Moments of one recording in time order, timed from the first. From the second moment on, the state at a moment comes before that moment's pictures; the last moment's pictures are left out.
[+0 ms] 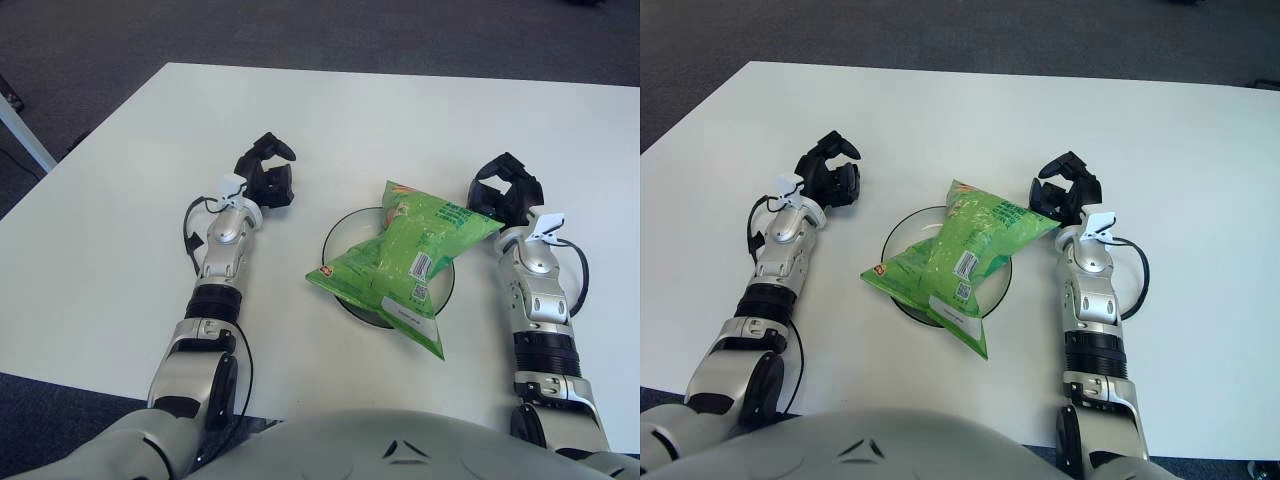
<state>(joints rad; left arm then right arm) -0.41 0.07 0.09 0.49 -0.13 -0.29 -0.18 -0.19 -0.17 -0.18 0.14 0.09 -0.03 -0.08</state>
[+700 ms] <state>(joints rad) -0.36 0.06 0.07 0.37 -0.11 -0.23 -0.17 -0.18 -0.20 -0.15 -0.01 0.06 0.30 -0.08</state>
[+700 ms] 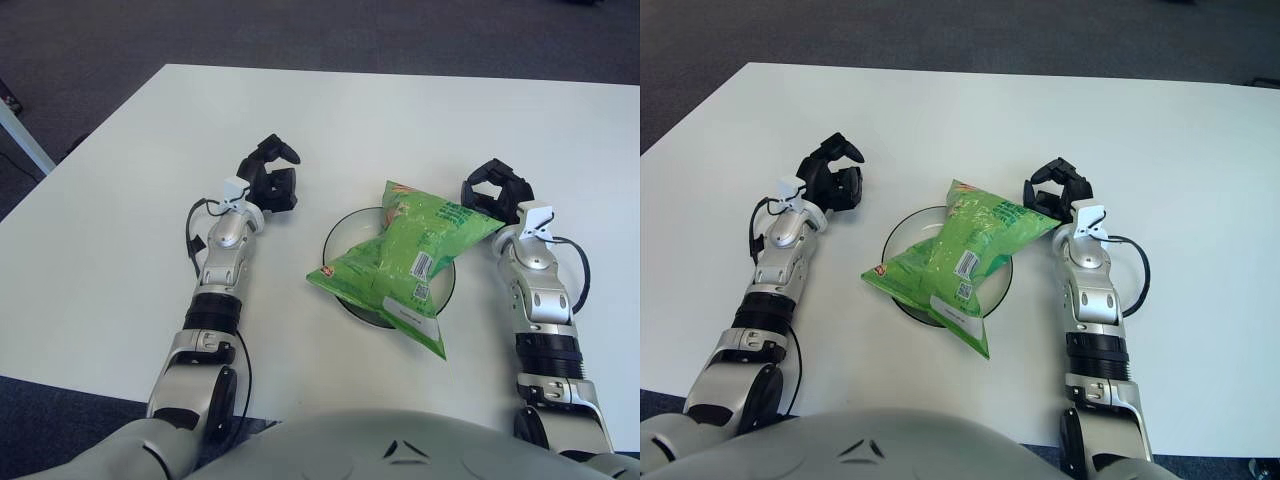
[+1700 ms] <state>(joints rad) -0.33 0.06 0.04 0.31 -0.10 -0.16 -0.14 -0.17 -0.18 -0.18 -0.06 0.10 0.39 -0.06</state>
